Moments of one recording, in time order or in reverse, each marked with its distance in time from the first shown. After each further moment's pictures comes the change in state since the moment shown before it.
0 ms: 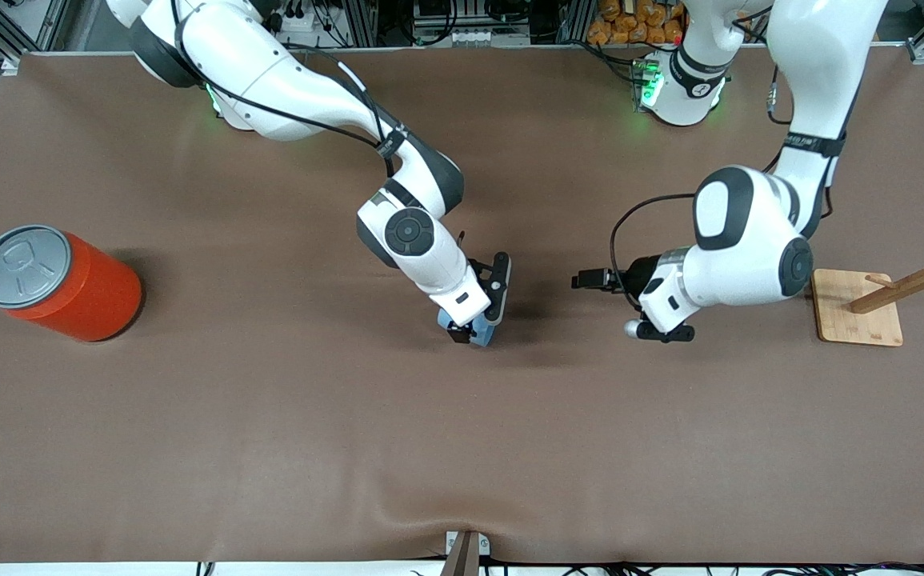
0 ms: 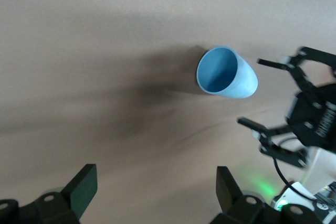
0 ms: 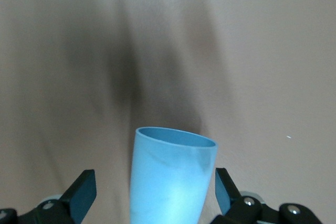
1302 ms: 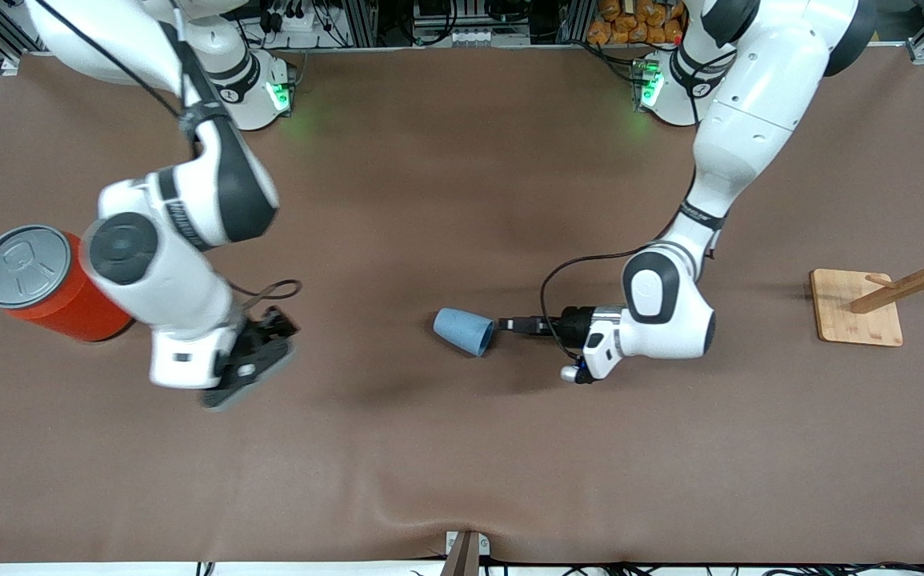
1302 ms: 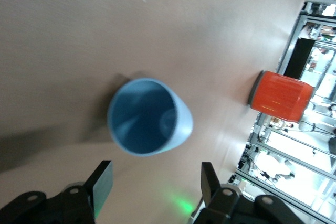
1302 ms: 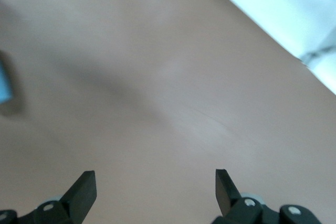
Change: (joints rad) left arm -0.087 0.389 -0.033 0.272 -0.488 0.049 0.251; right arm -0.240 -0.317 -0.294 0.017 0.001 -0.373 0.254
